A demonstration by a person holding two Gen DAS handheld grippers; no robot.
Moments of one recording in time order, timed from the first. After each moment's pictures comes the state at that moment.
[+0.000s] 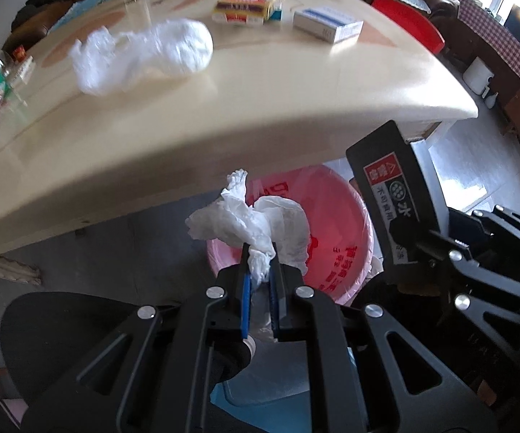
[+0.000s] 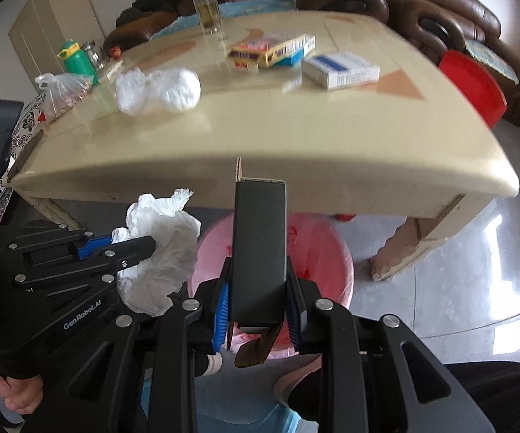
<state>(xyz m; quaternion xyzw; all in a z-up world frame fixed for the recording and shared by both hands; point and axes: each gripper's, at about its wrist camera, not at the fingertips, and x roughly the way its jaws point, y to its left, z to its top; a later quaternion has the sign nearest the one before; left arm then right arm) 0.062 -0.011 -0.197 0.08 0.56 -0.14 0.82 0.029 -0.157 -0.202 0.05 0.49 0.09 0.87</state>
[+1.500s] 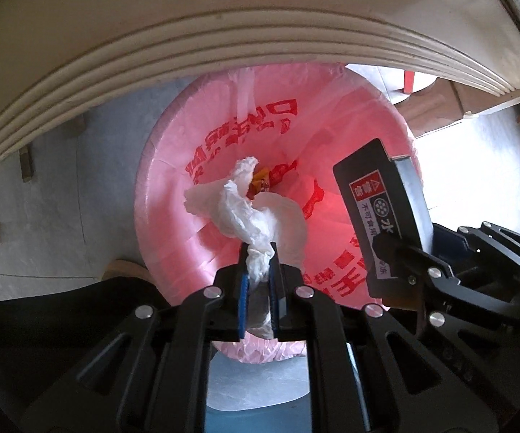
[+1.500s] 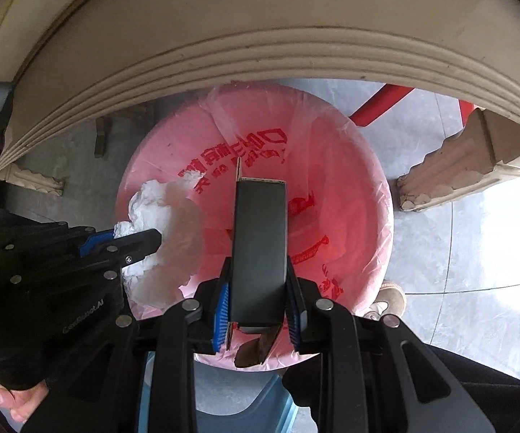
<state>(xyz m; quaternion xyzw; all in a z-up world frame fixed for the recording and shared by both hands) 0.126 -0.040 -0.362 0.05 0.69 -0.13 0.71 0.095 -0.166 -0.366 0.08 0.64 0.09 0.76</state>
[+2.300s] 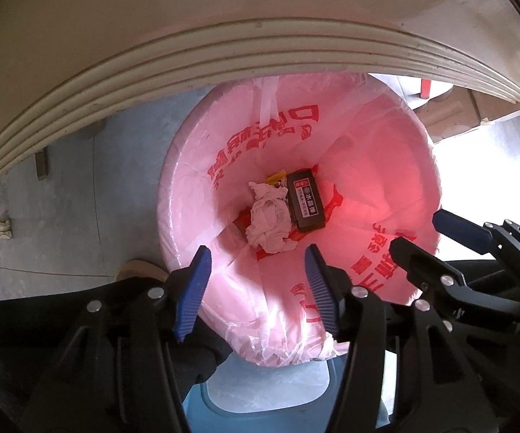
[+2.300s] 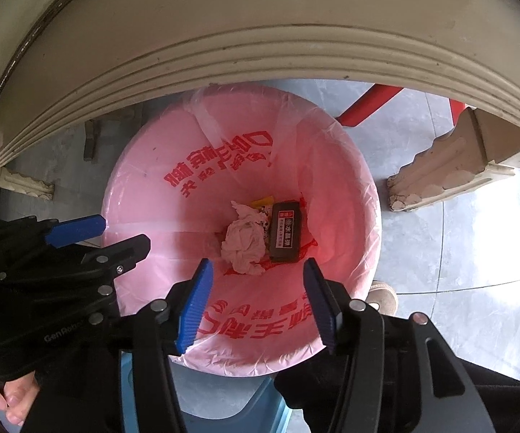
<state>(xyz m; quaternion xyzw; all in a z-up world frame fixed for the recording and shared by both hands) 0.130 -0.034 -0.362 0.06 0.69 -0.10 0.72 0.098 -0.174 -0.368 0.07 0.64 0.07 0.76</state>
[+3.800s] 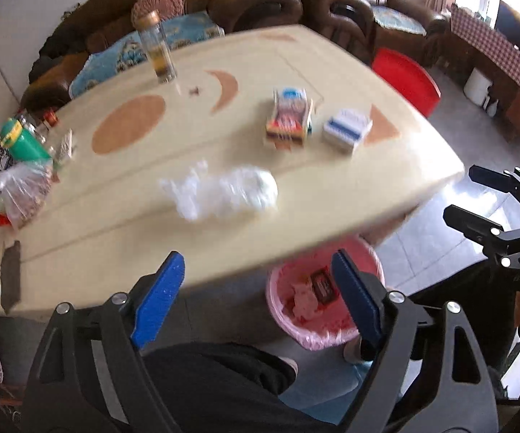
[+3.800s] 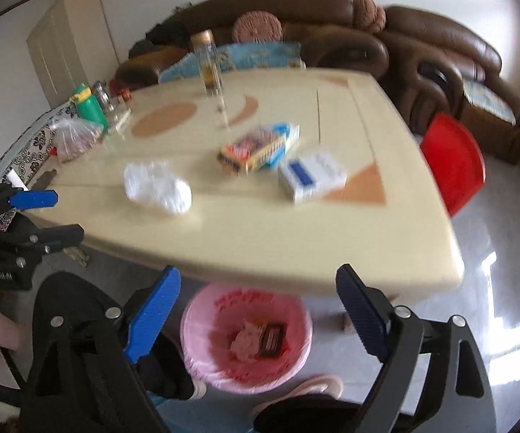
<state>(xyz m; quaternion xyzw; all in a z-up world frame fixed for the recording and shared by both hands) 0.101 0.021 -0.037 0.13 0.48 -0.13 0.86 0.063 -0.204 -0.076 0.03 0.41 0.11 0.90</state>
